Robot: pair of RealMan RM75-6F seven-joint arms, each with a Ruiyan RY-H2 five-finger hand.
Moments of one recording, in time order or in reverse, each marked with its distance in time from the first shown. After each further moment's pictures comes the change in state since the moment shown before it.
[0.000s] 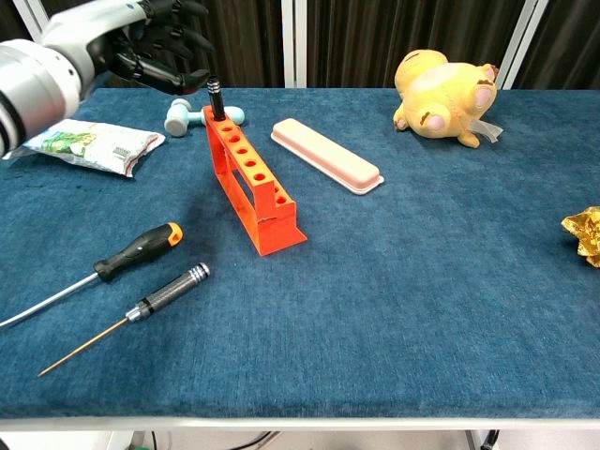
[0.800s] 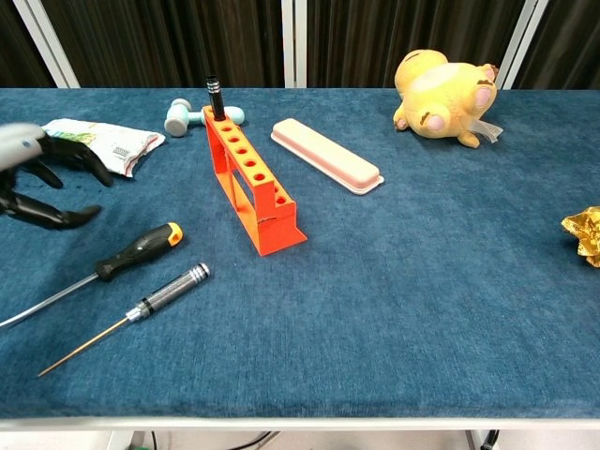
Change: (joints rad) left arm 0.200 0.107 0.299 -0.171 0.001 0.134 0.333; right arm -0.009 0.000 -0.016 -0.005 -0.035 0.023 0.000
